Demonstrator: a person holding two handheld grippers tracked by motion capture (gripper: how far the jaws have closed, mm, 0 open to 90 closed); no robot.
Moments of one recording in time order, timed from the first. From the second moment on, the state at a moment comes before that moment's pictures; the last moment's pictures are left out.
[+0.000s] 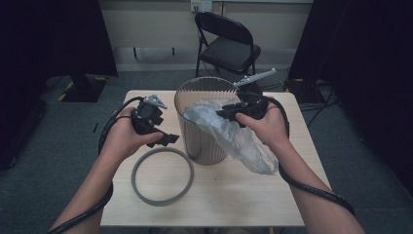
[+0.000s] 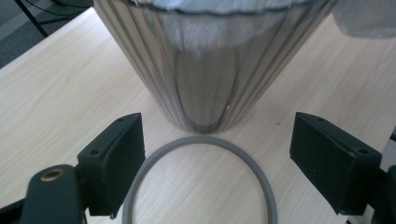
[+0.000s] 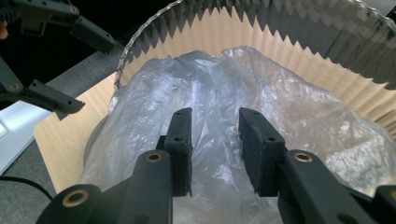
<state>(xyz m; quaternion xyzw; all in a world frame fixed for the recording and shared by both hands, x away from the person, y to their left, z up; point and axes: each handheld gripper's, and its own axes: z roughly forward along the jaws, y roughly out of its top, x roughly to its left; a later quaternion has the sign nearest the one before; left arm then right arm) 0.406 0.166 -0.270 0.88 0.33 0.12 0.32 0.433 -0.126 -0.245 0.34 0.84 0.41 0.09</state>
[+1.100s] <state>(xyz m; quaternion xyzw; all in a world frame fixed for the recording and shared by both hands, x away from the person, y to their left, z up) 0.407 0.119 -0.226 0.88 0.29 0.13 0.35 0.424 -0.092 -0.243 0.33 0.84 0.42 0.07</state>
